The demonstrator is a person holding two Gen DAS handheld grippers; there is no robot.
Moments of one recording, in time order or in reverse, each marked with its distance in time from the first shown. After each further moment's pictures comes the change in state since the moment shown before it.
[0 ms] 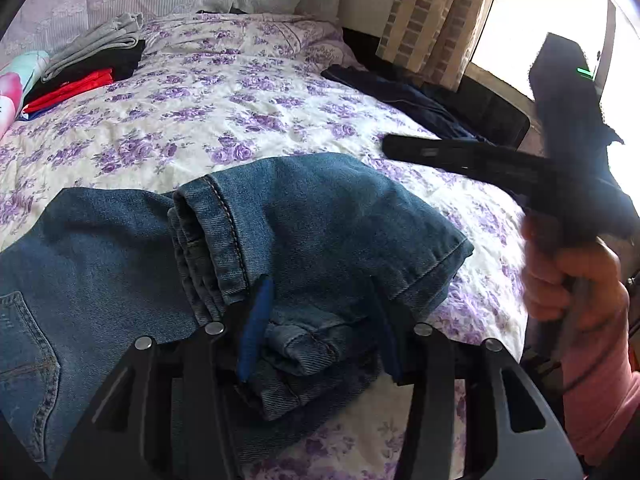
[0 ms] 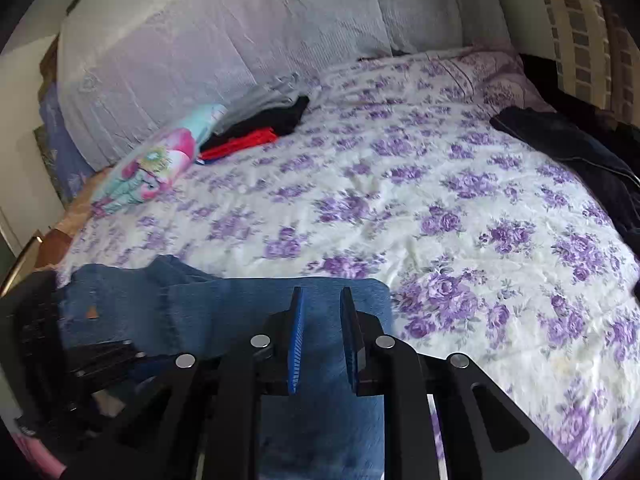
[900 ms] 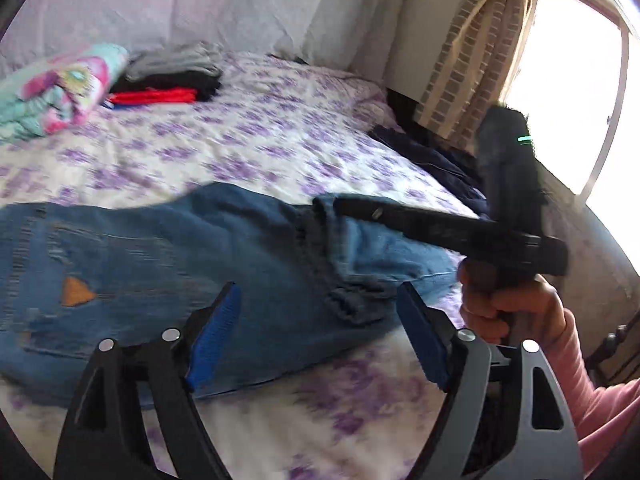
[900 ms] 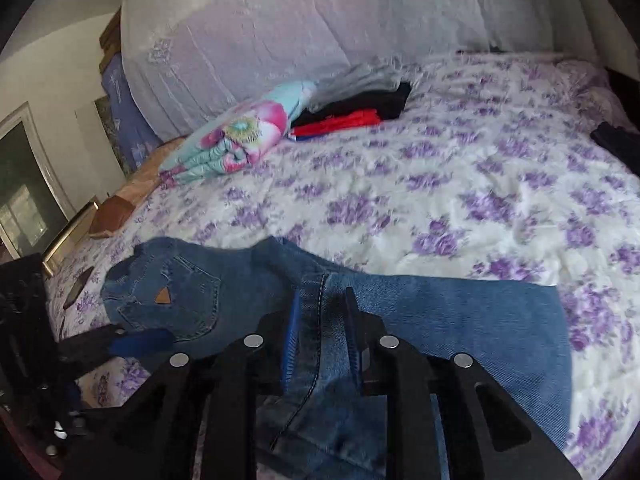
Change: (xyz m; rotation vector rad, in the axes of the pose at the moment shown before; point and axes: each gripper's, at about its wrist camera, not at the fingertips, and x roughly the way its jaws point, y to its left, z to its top) left arm -0.114 0.045 -0.040 -0.148 -0.193 0.122; right arm 0.063 0.092 0.006 -0.104 0.128 0.225
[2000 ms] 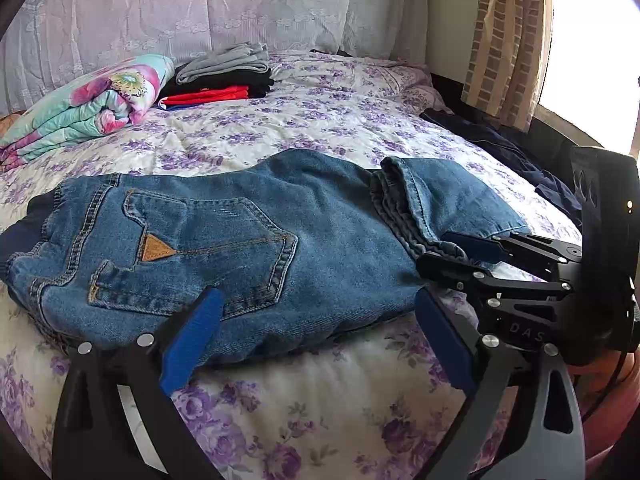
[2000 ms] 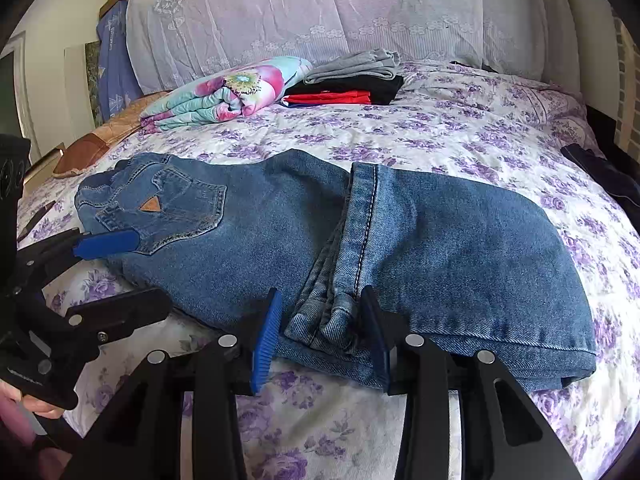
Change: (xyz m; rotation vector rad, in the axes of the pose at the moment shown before) left arm -0.005 0.018 -0.037 0.070 0.018 0.193; right arm -0.017 0.052 -0.081 -0.139 -0.040 -0.210
